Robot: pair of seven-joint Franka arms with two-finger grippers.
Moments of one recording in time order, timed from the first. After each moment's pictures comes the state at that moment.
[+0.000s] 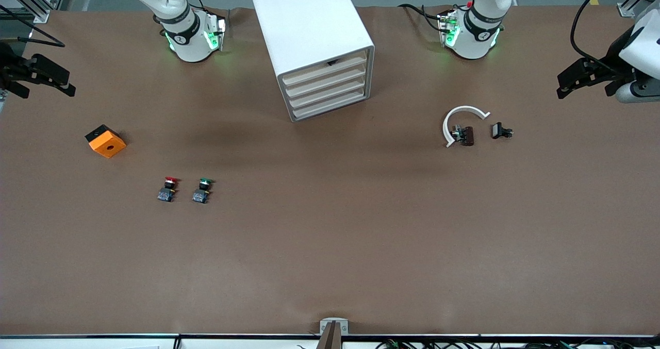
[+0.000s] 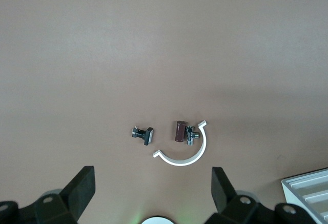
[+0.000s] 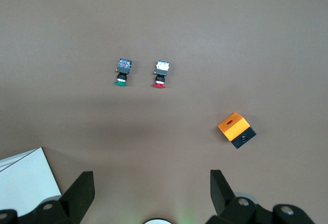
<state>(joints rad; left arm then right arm) 0.05 -0.10 -0.12 -1.64 0.02 1.51 -0.10 0.02 -0.10 -0.08 -1.62 0.01 1.47 -0.07</state>
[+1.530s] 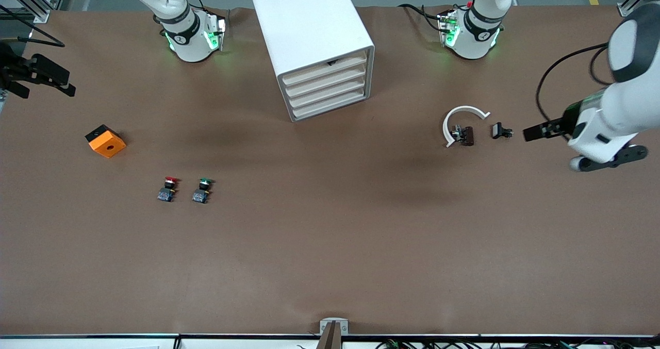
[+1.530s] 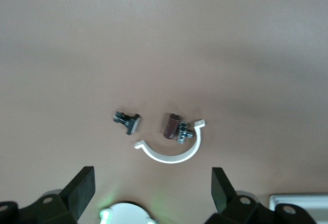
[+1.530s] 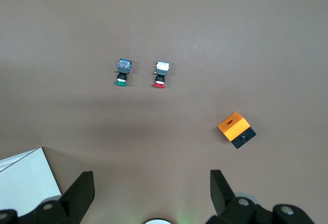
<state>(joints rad) 0.00 0.17 -0.12 -1.62 0.01 1.53 -0.40 0.02 -0.10 -0.08 -1.62 0.01 1.47 -0.07</state>
